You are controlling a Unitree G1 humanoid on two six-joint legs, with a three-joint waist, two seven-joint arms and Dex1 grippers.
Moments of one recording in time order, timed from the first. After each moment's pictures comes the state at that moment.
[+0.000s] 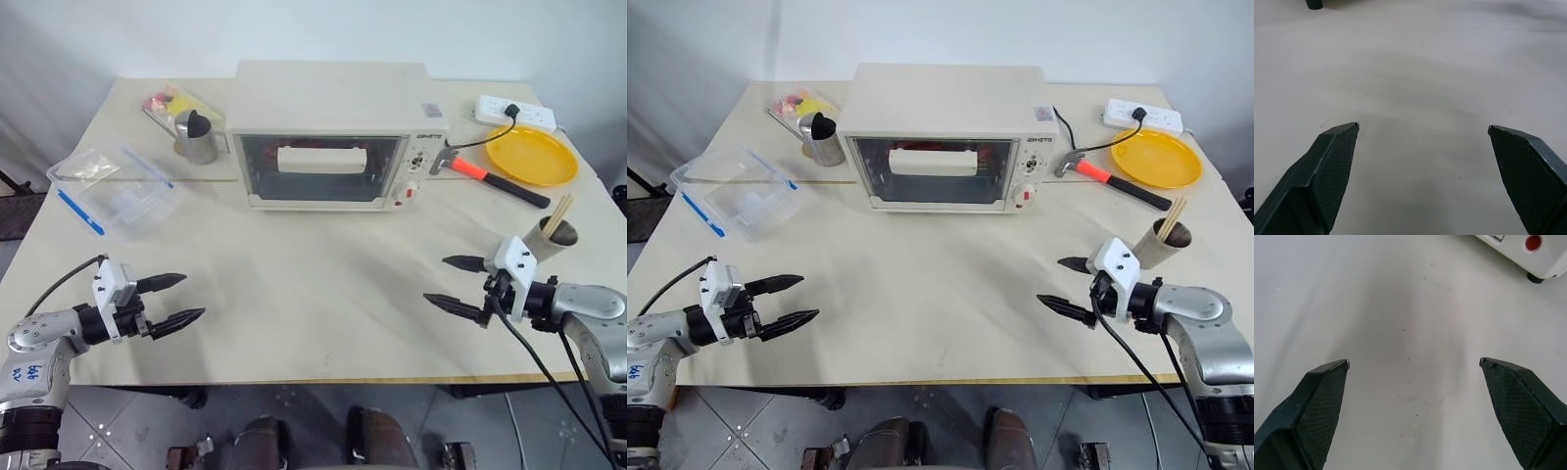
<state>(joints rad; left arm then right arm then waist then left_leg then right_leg) -0.11 0.76 0.30 0.23 -0.45 0.10 -1.17 -0.18 -0.81 -0.14 -0.05 0.39 0.31 1.03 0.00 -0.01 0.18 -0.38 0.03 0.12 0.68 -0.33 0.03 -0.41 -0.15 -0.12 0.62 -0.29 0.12</state>
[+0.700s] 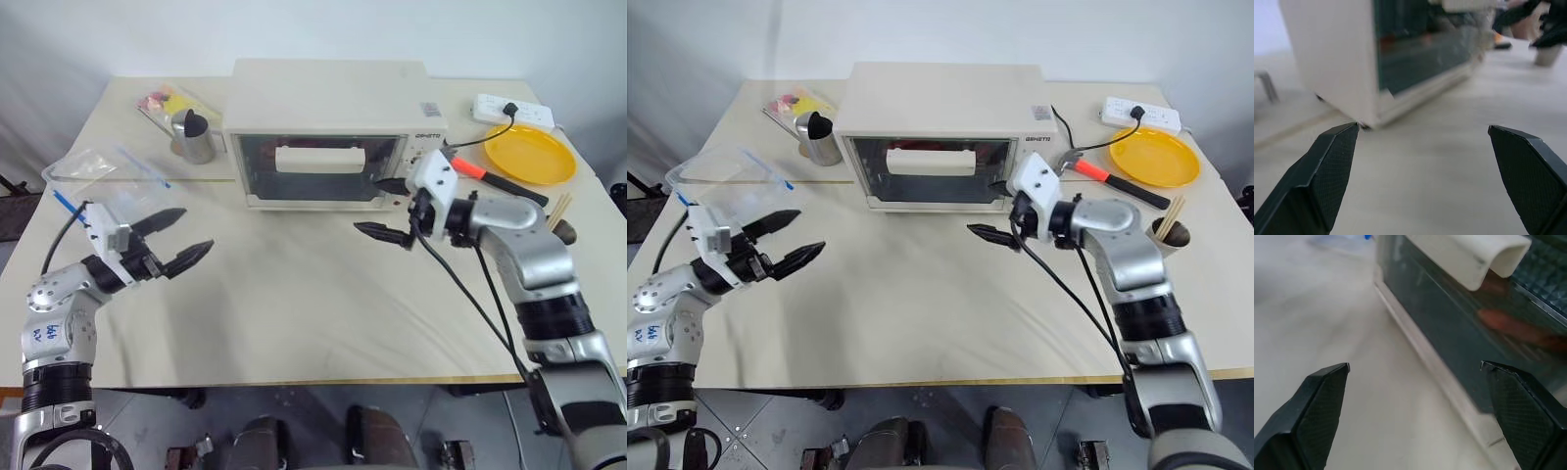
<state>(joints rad) -0.37 0.65 0.35 0.25 -0.51 0.07 -1.03 -0.81 -0.56 0.13 0.22 0.23 0.32 0.95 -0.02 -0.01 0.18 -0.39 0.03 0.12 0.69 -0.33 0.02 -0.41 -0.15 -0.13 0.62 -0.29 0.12</state>
